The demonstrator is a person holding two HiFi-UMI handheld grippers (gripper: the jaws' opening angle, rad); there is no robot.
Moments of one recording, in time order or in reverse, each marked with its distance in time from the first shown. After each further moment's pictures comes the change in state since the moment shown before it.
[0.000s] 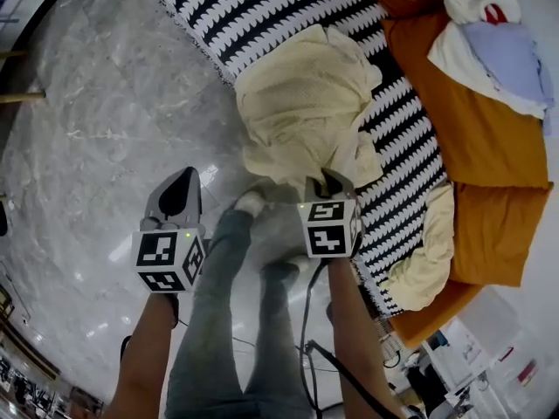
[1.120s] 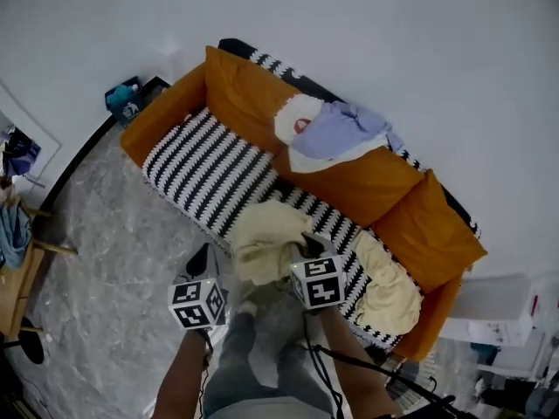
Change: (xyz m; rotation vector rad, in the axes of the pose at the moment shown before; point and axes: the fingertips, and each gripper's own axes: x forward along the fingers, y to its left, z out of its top) left arm -0.160 -0.158 0.214 0.089 -0.220 -0.163; right arm -0.357 -0.076 0.111 0.258 -0.429 -0.113
